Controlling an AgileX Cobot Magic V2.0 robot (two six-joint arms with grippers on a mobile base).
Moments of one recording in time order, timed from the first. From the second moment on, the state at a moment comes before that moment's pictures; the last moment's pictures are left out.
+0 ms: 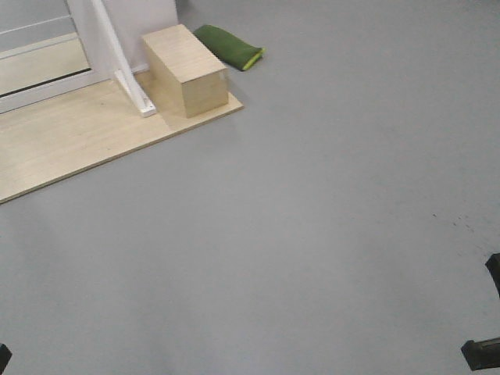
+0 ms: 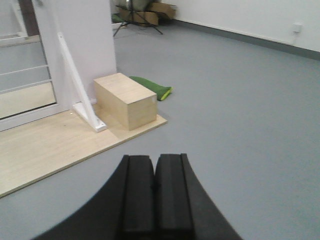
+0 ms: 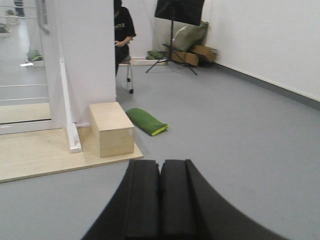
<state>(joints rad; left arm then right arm) -0.13 -0.01 0.03 0.06 0.25 -0.09 0.13 -0.01 0.03 0.10 0.15 -0.16</state>
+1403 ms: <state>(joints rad) -0.13 -0.01 0.03 0.06 0.25 -0.09 0.13 -0.01 0.03 0.10 0.15 -0.16</state>
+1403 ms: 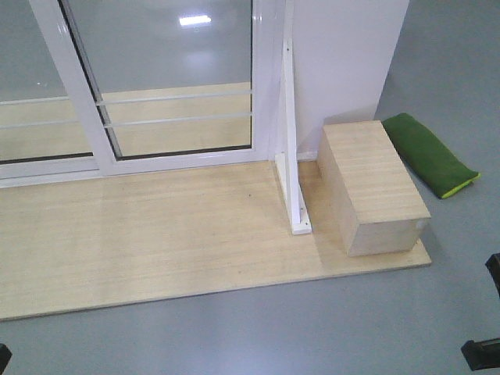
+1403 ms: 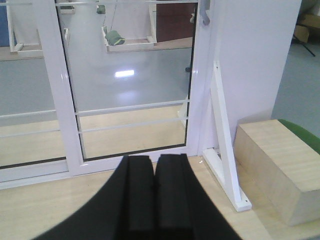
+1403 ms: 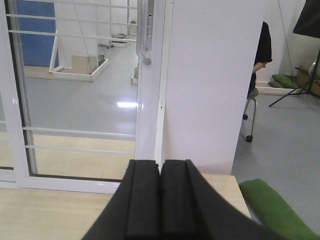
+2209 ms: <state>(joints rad) -0.13 -0.01 0.03 0.06 0.25 -0.09 0.13 -0.01 0.03 0.10 0.15 -0.16</state>
